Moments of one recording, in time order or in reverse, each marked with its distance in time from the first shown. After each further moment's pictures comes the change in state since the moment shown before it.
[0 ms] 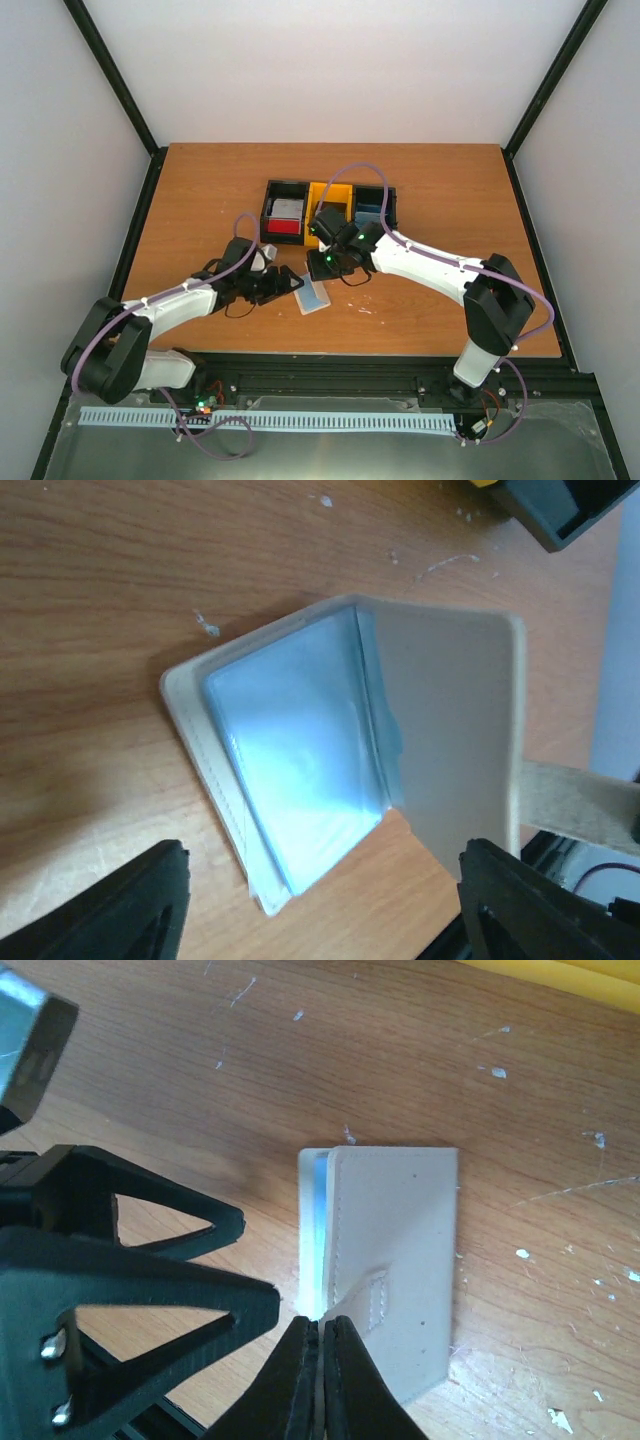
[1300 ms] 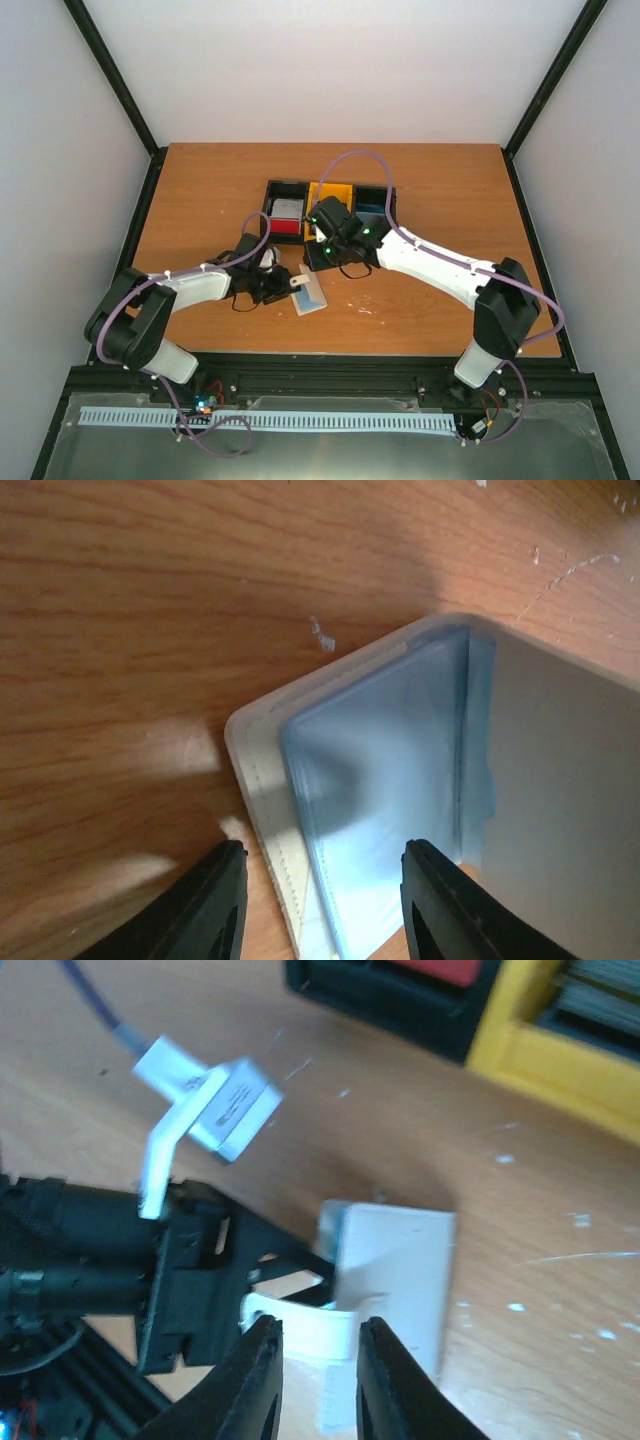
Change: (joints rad) left arm 0.000 0.197 0.093 -0.085 -0.046 0.007; right arm -0.002 -0.049 0.065 -0.023 0.081 -0.077
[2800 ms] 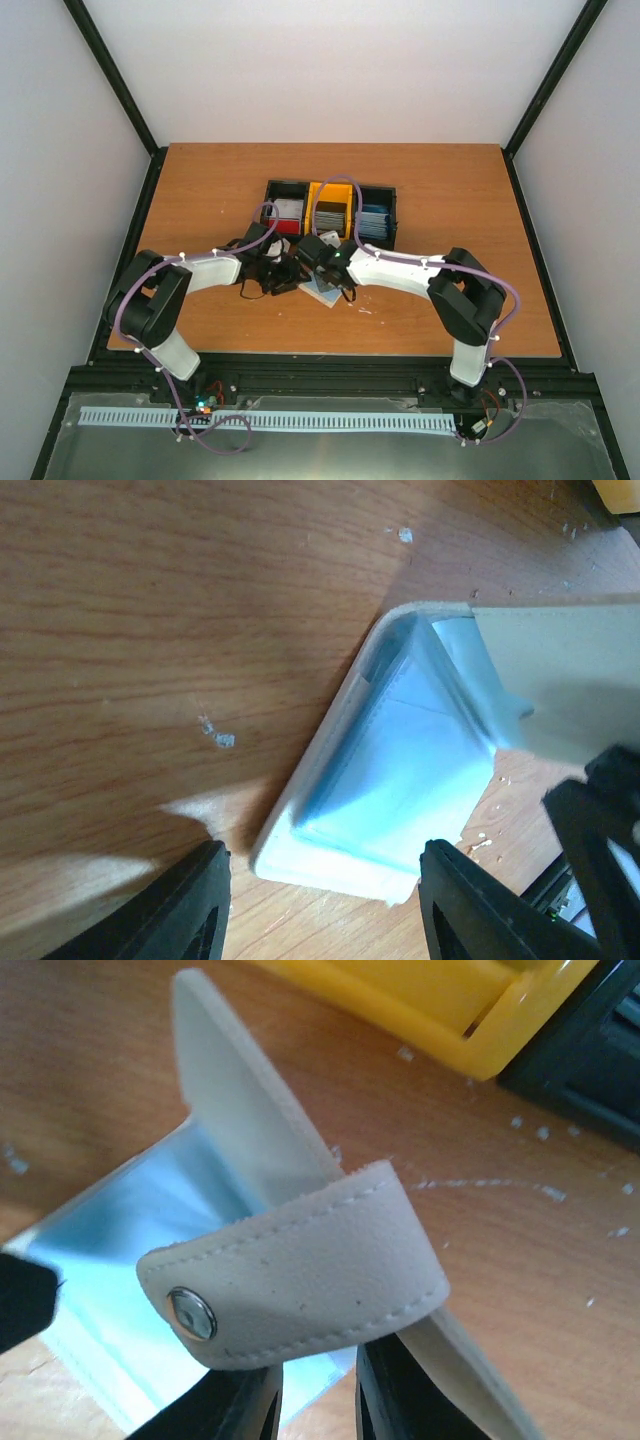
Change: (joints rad) left arm 0.000 0.158 0.137 -0.012 0.073 0.001; right arm 0.106 0.187 -0.108 -0.026 0.452 0.063
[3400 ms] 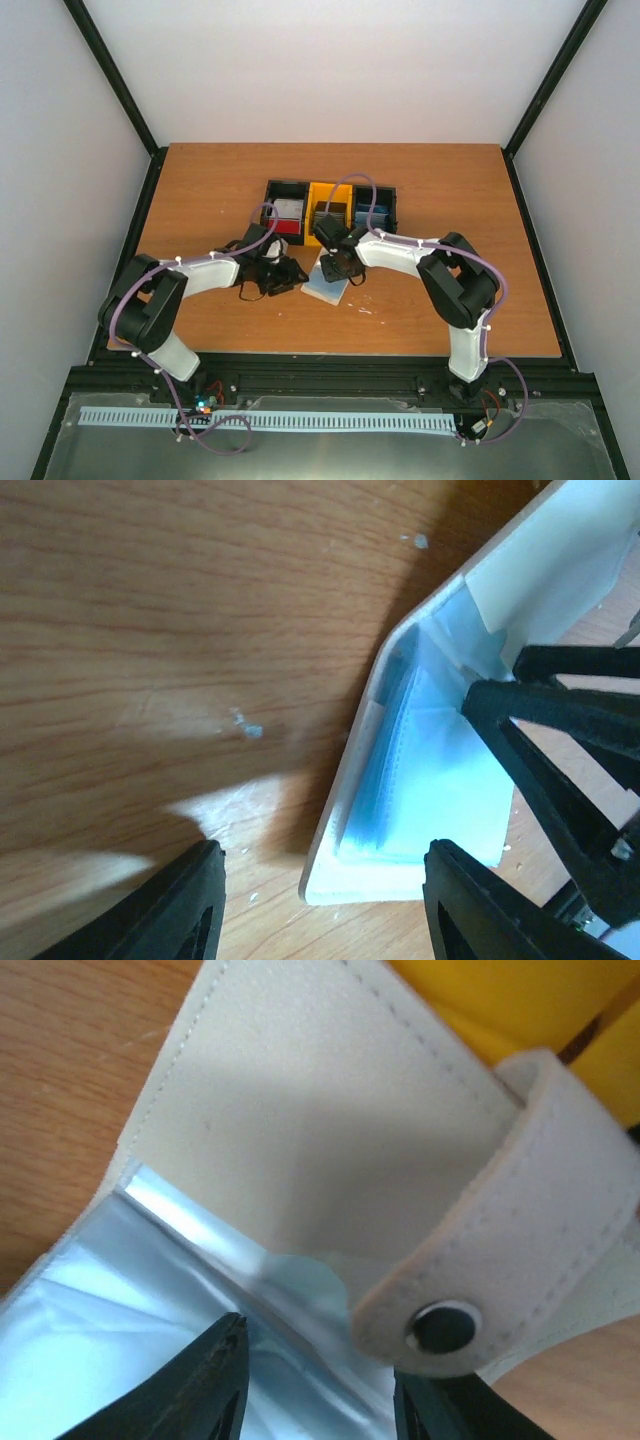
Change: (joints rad) left arm 0.000 -0.029 -0.010 -0.003 -0.039 0.012; right arm -0.188 0.105 0.011 0.107 -0.289 -0.143
